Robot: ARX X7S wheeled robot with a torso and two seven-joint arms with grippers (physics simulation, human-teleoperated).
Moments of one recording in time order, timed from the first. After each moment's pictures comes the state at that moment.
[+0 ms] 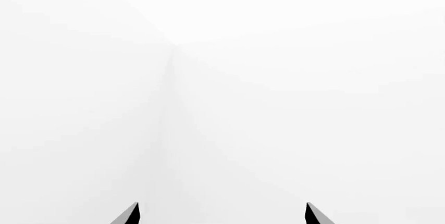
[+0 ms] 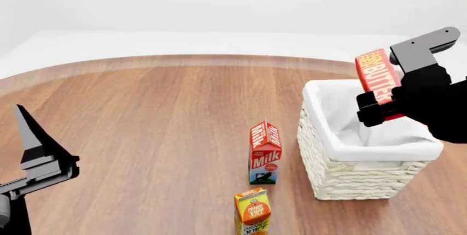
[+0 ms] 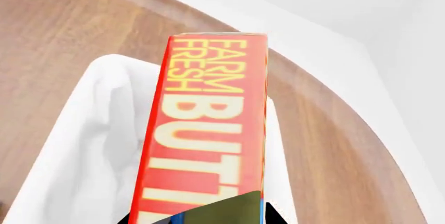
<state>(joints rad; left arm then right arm) 0.17 -0.52 -0.05 0.66 -0.25 0.15 -0.65 1.33 0.84 -0.89 0.21 1.05 1.09 0.32</state>
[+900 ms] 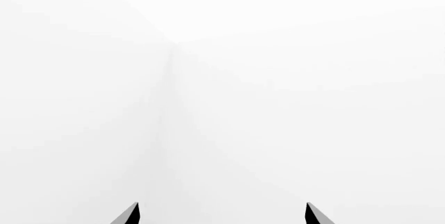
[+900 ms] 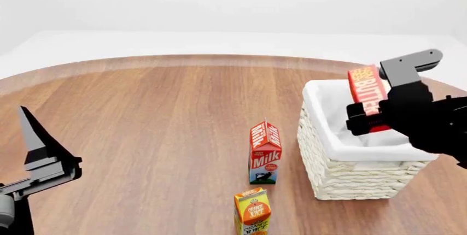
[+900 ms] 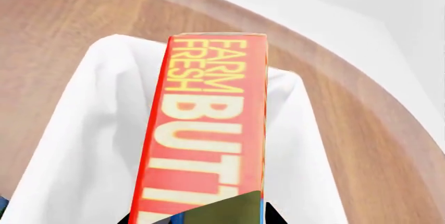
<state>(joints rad) 0.17 -0.52 -0.04 0.65 -0.25 0.16 -0.65 1.22 0.78 -0.87 0.33 1.05 0.97 0.32</state>
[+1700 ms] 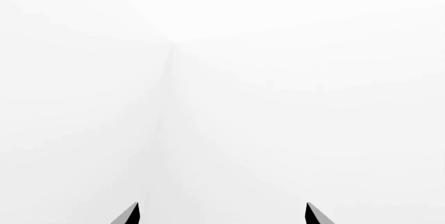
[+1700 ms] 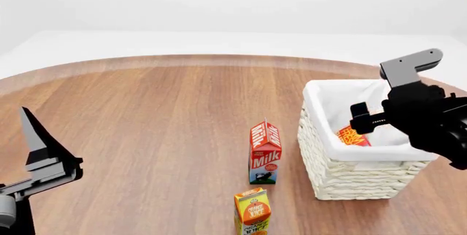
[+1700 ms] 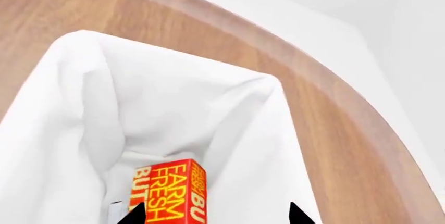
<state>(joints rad) 0.17 -0.52 -0.04 0.64 -0.25 0.17 -0.65 1.22 0.76 -0.90 0.39 0.95 0.94 0.30</state>
